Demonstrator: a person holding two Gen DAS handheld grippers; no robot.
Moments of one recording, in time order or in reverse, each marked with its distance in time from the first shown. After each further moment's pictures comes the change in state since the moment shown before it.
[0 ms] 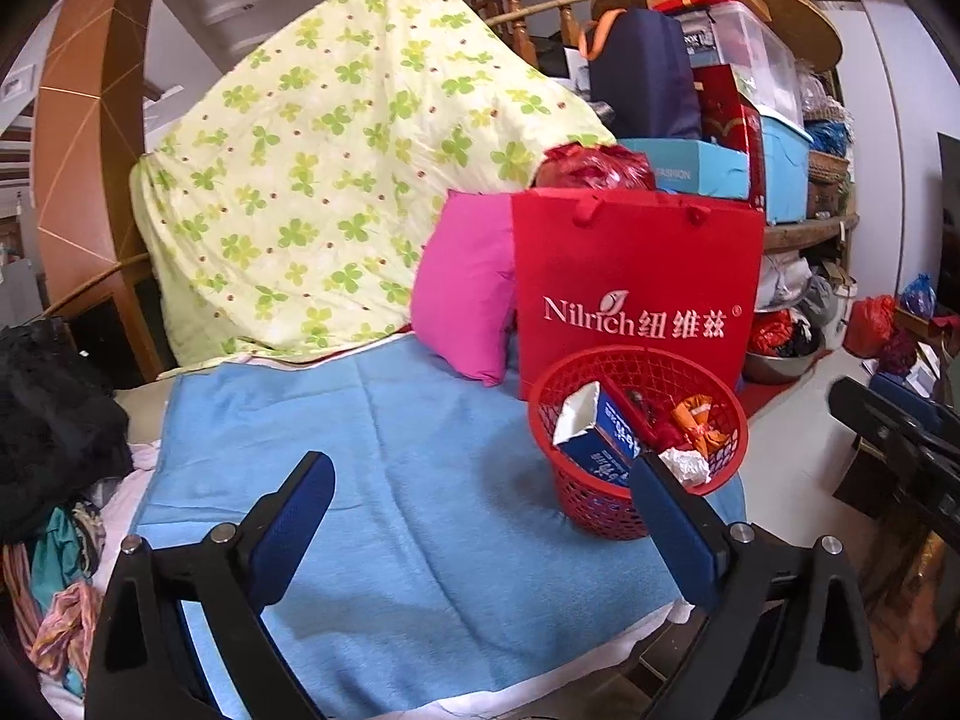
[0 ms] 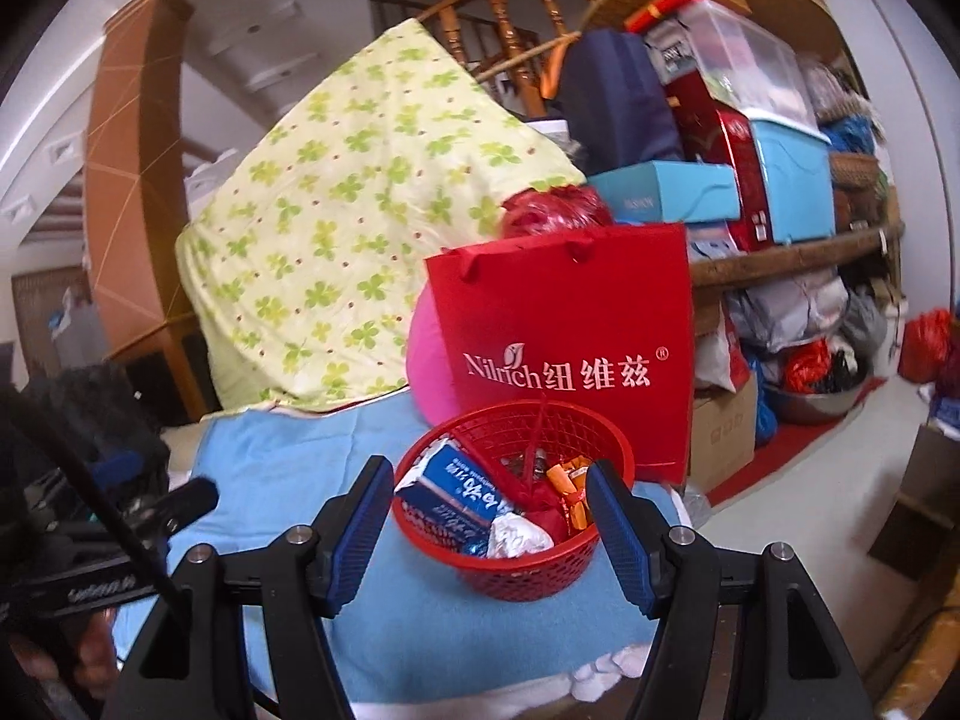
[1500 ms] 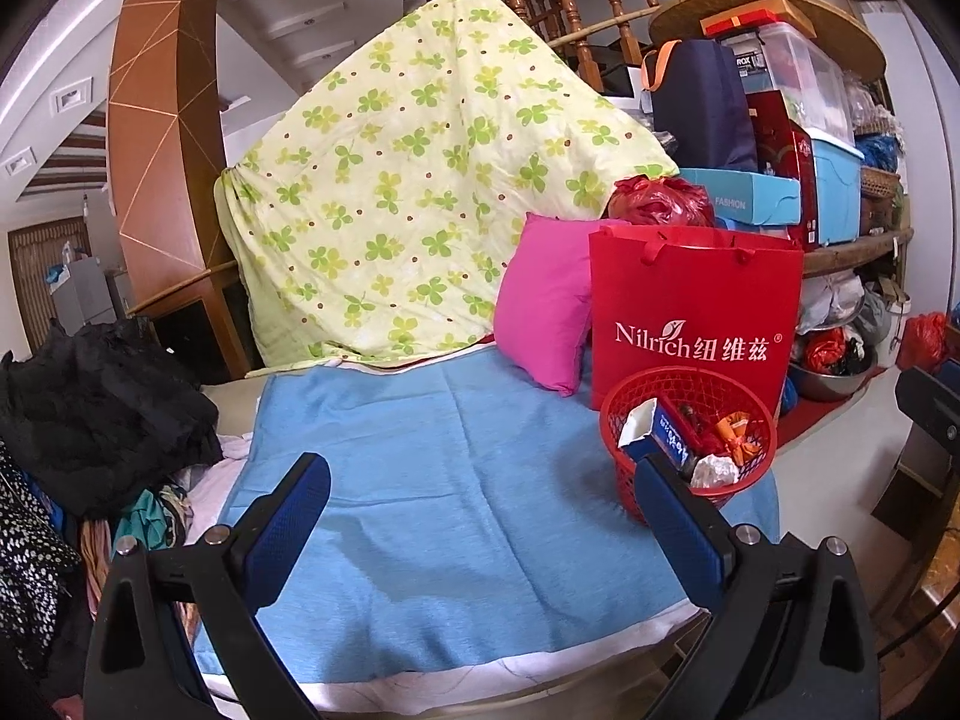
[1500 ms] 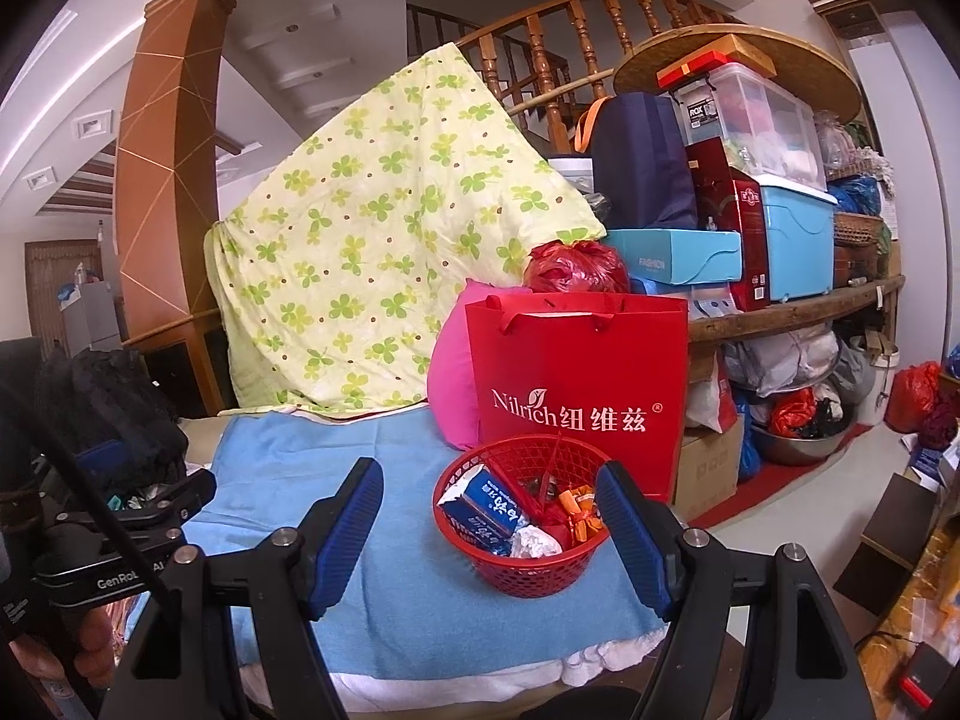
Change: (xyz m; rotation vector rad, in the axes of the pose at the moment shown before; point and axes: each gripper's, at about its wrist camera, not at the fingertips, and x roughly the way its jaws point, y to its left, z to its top) left arm -0.082 0.017 0.010 -0.024 -0.012 0.181; right arm -0.089 0.043 0.035 -0.074 -0.028 -0.007
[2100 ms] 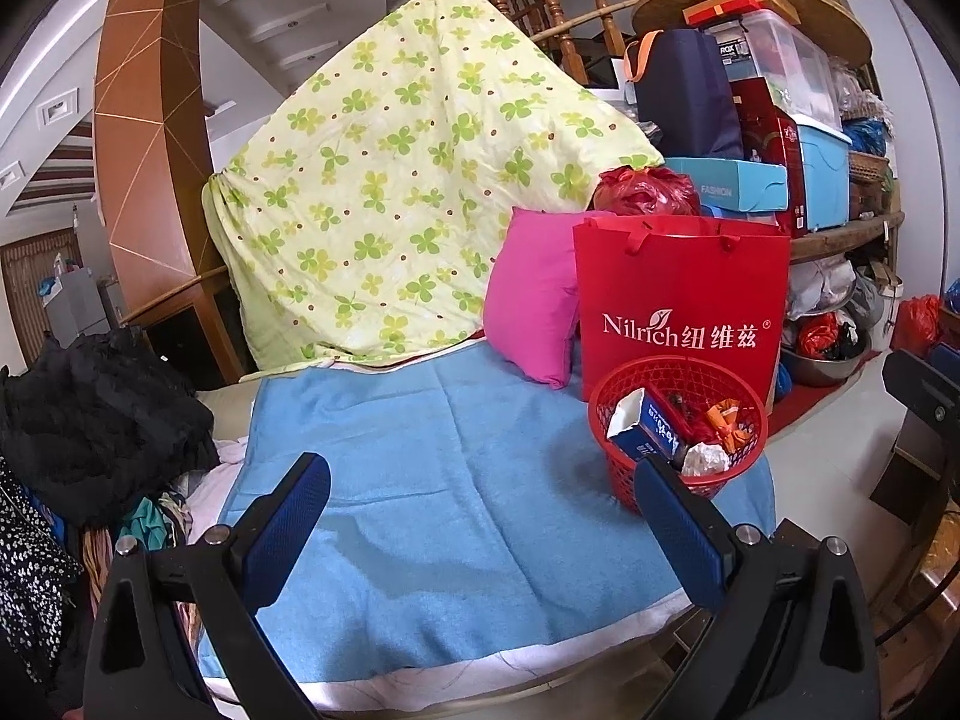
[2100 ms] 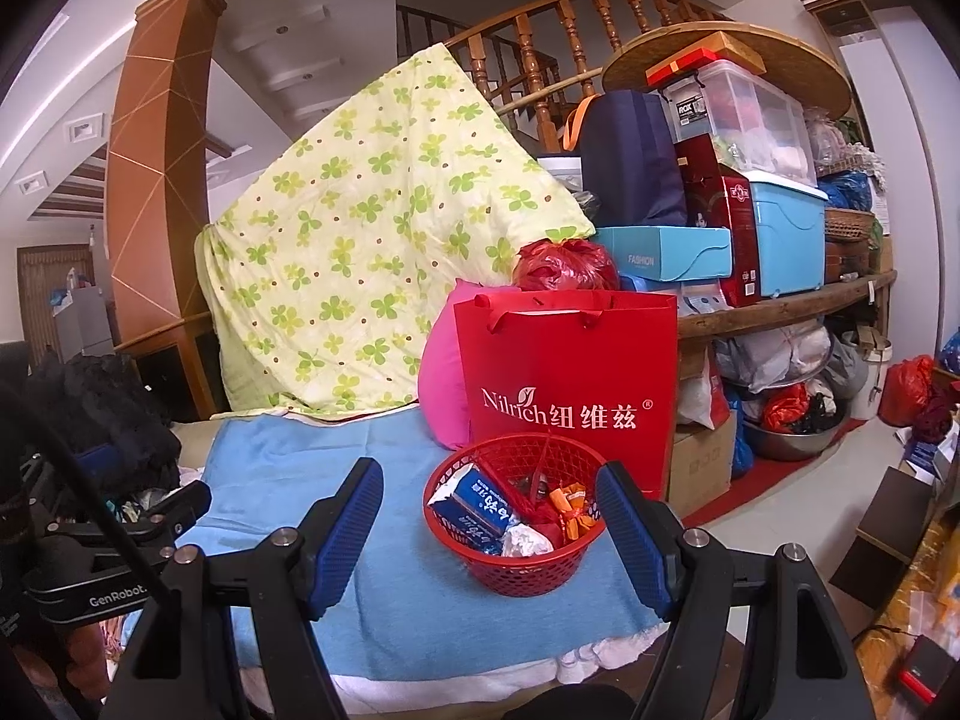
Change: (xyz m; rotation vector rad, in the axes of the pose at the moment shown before) left arm -0.004 -0.007 0.001 0.033 0.011 -0.018; right arm 0.003 -0.008 0.000 0.012 0.000 -0.021
